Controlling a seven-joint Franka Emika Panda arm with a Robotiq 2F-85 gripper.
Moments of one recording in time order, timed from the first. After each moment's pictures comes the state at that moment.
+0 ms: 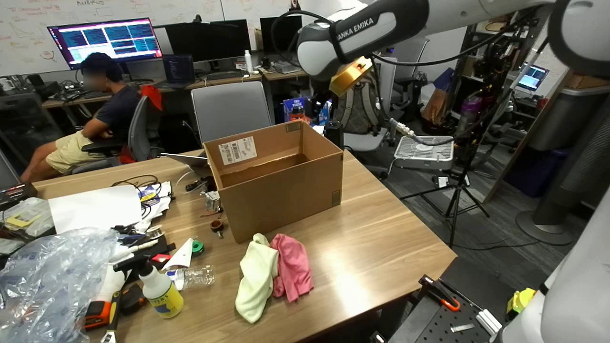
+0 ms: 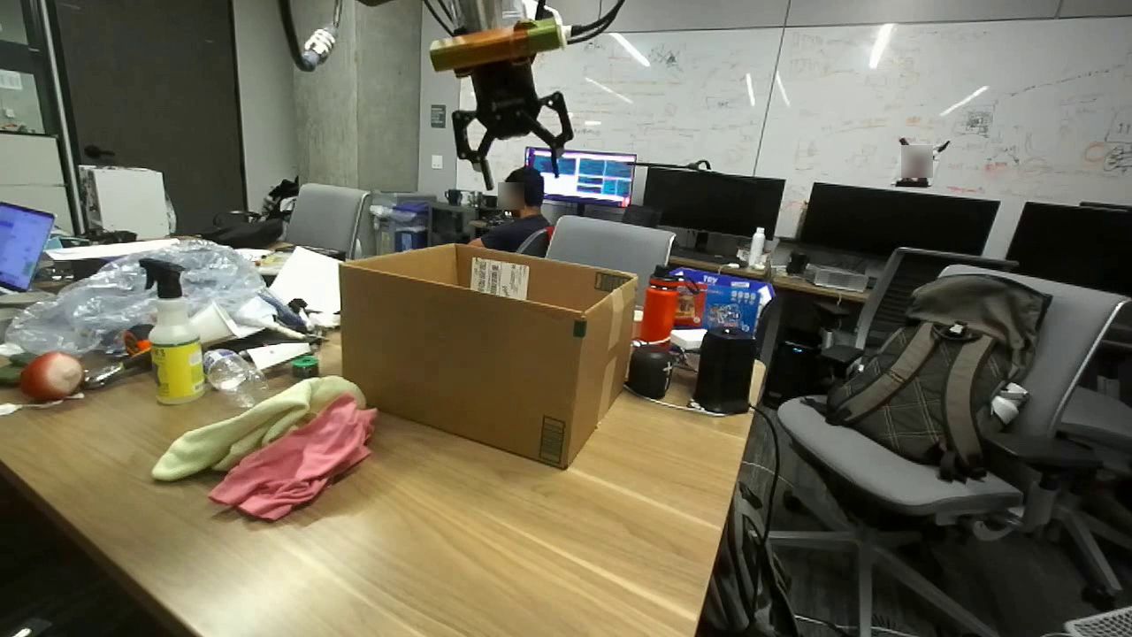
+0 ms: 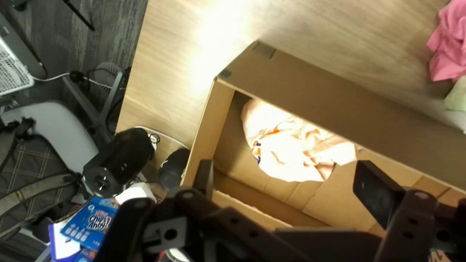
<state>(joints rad) -0.02 0.12 -0.05 -1.80 -0.29 2.14 -0.11</state>
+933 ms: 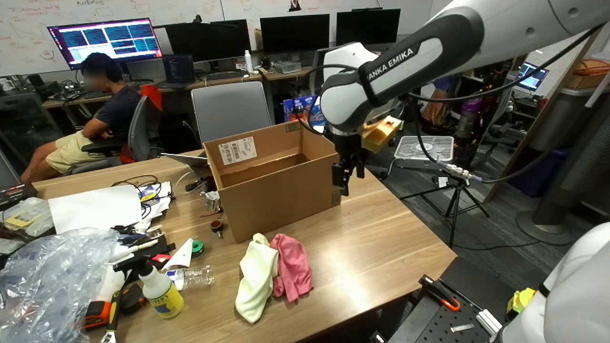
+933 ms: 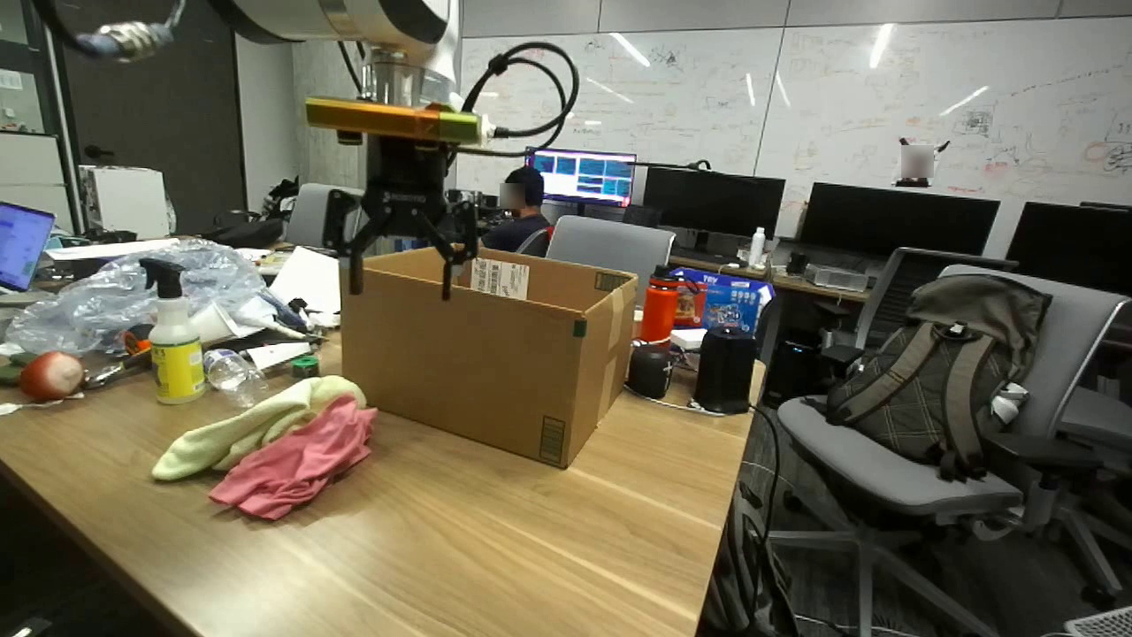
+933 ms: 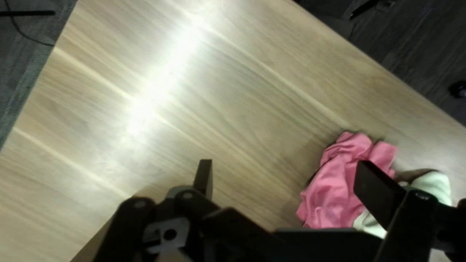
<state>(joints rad) 0.01 -0.11 -0.03 -2.30 -0.09 2.06 -0.25</state>
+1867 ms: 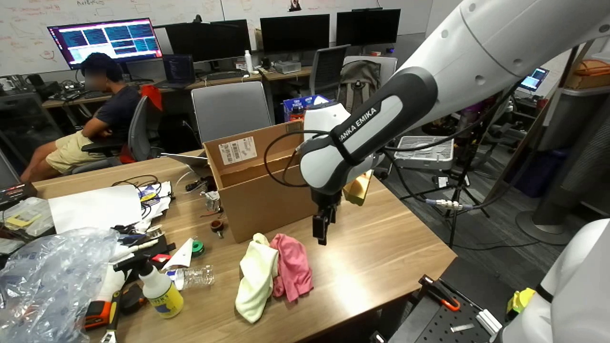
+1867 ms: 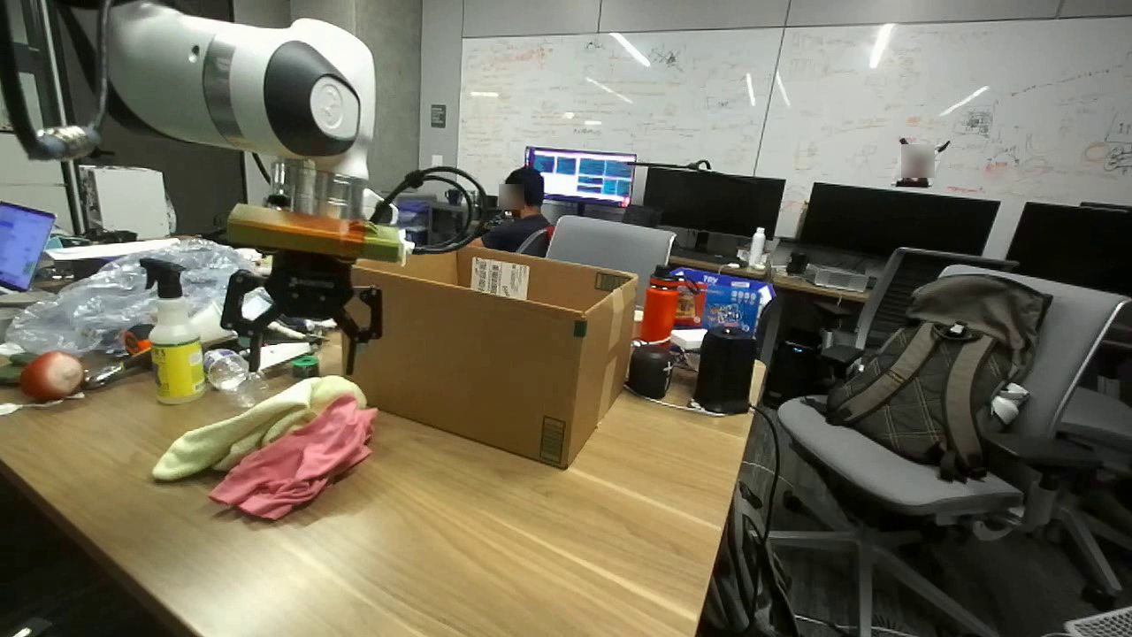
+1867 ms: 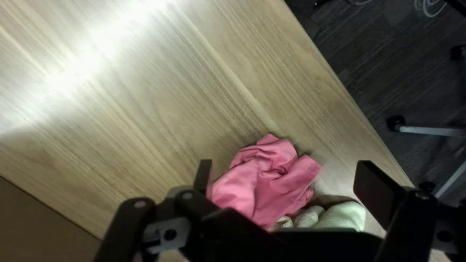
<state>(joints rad) 0.10 0.01 0.06 -2.44 0.07 2.36 -0.46</state>
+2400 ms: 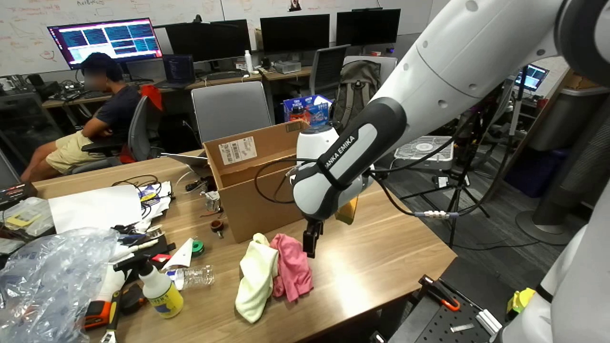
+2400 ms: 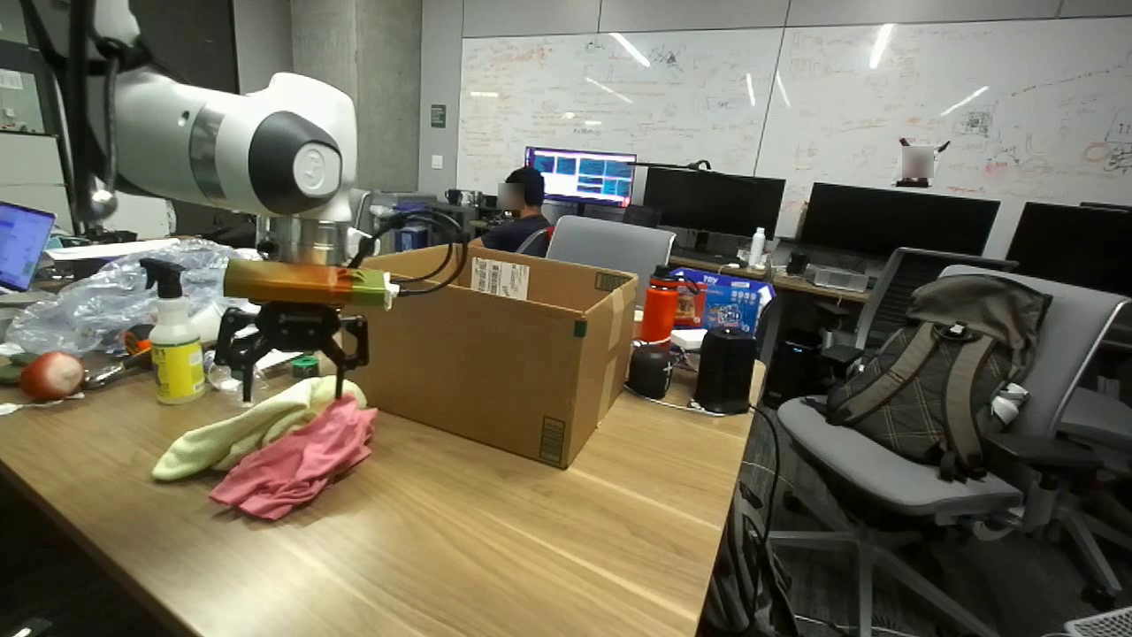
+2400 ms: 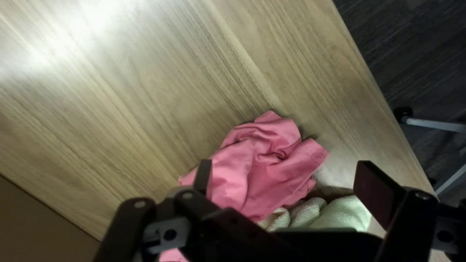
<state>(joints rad) 0.10 0.15 0.11 -2.44 0.09 2.56 -0.50</state>
